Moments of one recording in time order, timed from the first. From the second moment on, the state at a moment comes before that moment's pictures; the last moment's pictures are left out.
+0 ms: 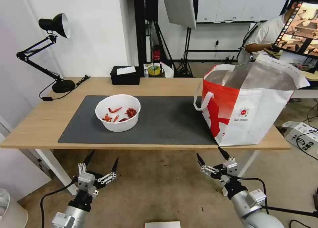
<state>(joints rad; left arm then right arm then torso) 1.81 -1.15 -0.58 -2.09 -0.18 -0.38 0.02 -1.66 0.98 0.39 2.07 0.40 0.18 0.07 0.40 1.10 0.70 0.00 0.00</state>
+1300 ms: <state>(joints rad) 1.54 -0.80 -0.60 -2.12 -0.54 -0.17 -0.06 -1.66 0.98 0.39 2.07 0.38 0.17 0.08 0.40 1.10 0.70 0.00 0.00</state>
